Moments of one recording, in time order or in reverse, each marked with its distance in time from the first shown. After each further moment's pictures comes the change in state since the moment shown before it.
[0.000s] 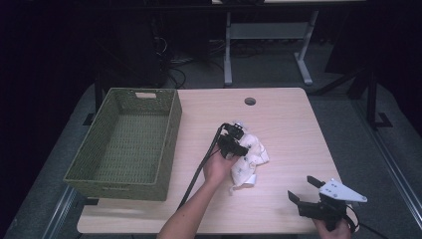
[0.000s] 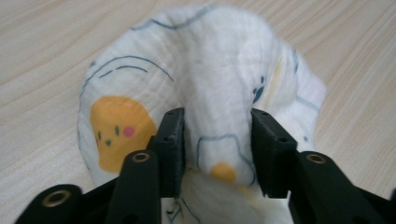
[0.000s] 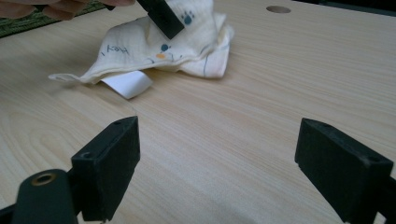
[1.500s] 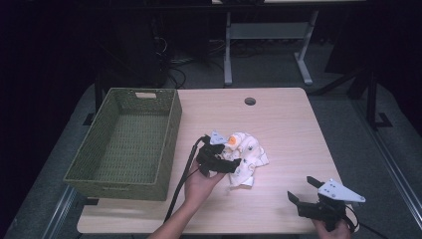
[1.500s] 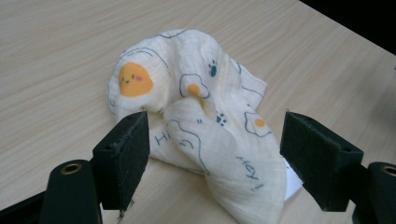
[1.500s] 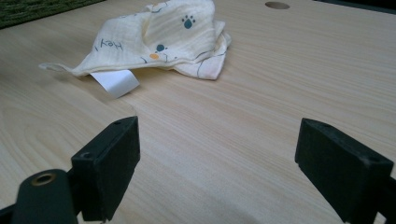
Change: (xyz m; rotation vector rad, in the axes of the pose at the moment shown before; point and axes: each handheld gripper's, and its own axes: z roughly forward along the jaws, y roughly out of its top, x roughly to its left) left arm -0.009 -0.064 -0.077 -0.246 -0.054 0.022; right arm 0.002 0.000 0.001 0.017 -0.016 -0.016
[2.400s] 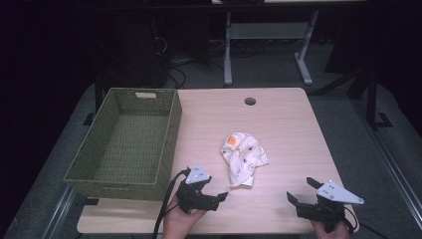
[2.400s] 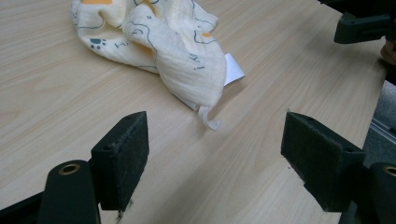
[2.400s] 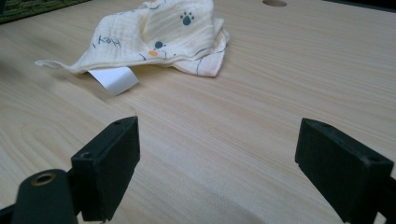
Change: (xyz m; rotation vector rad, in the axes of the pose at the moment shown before) left arm -0.024 -0.080 -0.057 -0.037 -0.068 0.028; right arm 0.005 -0.001 0.000 -0.003 -0.023 0.002
